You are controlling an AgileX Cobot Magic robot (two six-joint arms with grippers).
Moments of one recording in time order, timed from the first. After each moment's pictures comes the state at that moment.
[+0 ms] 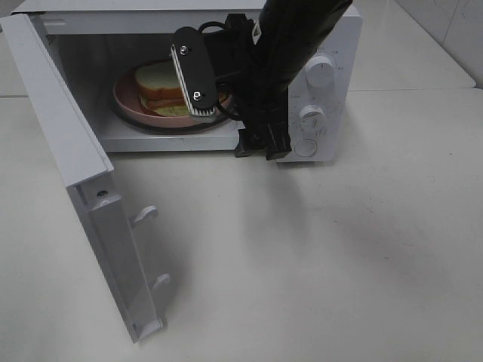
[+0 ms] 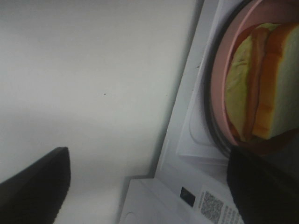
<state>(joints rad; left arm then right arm) 0.05 0.00 -0.52 -0.14 1.08 0.06 0.69 1.86 -1.45 -0.10 0.62 -1.16</state>
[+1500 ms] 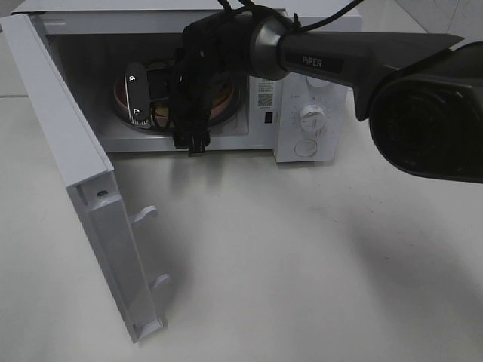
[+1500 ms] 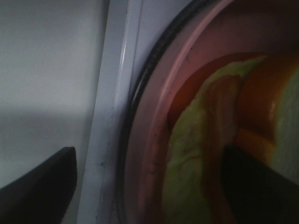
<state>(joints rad) 0.05 0.00 -0.52 -0.14 1.08 0.06 0.67 2.50 -2.17 -0.12 0.60 -1.08</state>
